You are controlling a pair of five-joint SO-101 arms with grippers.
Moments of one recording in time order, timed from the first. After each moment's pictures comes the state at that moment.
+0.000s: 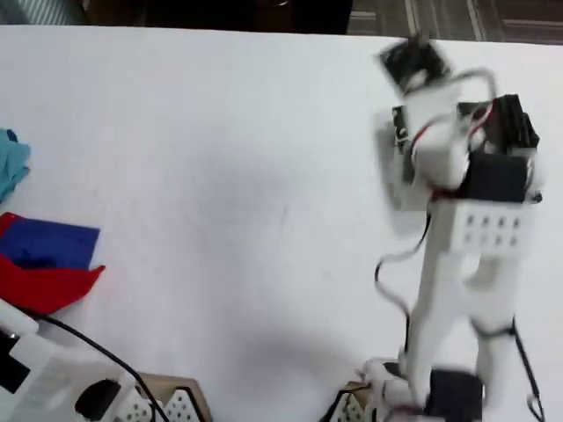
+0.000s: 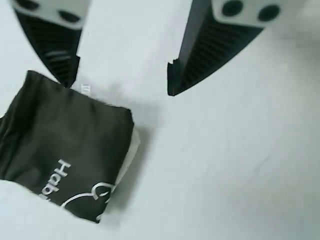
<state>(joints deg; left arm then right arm) -68.8 3.3 -10.2 91.3 -26.1 -1.0 -24.0 -5.2 100.0 33.0</state>
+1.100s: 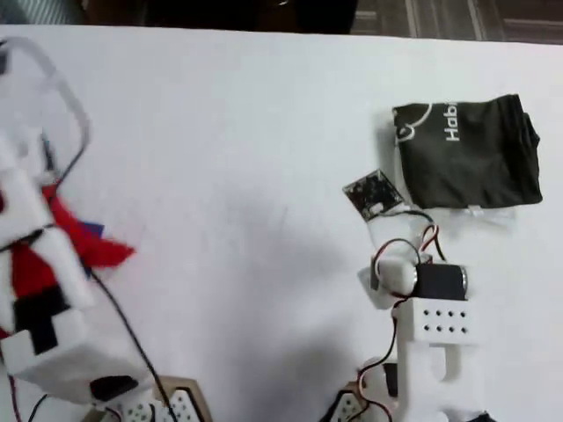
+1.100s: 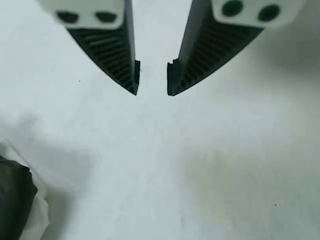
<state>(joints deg) -29.1 3.8 -25.6 101.4 -9.5 -1.4 -54.1 56.2 76.1 33.2</state>
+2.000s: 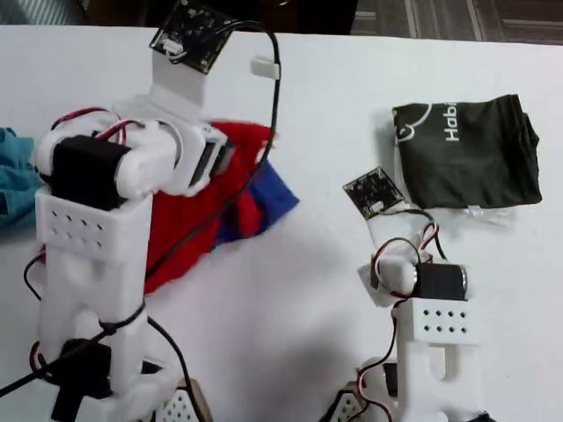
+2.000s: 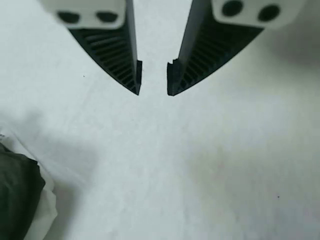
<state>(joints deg) 8.4 -14.4 -28.1 100.3 -9.5 -1.4 -54.1 56.2 74.5 33.2</state>
